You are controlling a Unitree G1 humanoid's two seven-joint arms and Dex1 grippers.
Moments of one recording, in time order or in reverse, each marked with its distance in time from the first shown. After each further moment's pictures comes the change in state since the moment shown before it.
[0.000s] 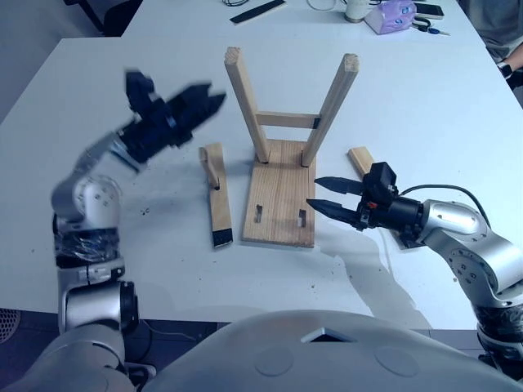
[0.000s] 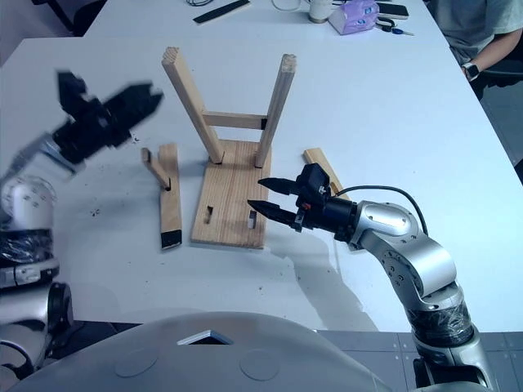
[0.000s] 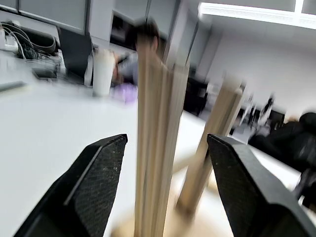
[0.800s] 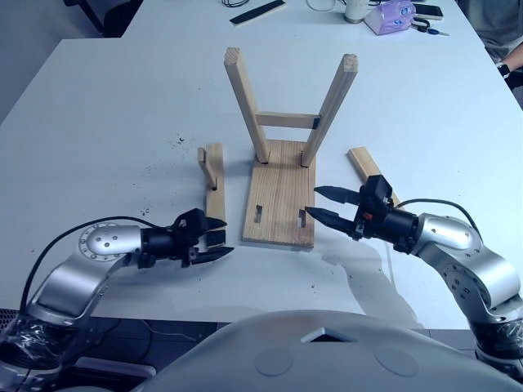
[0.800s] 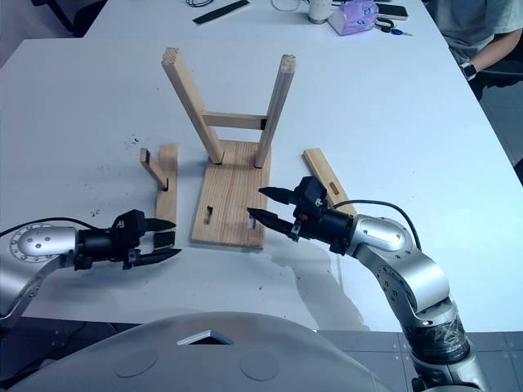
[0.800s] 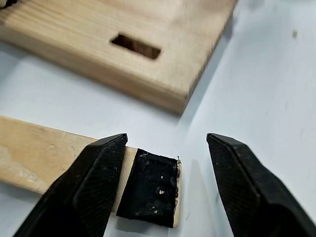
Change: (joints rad) left arm 0.776 0.403 -0.356 -0.202 0.674 -0.343 -0.274; right arm 0.103 0.022 0.024 -0.032 -0.049 -0.043 -0.046
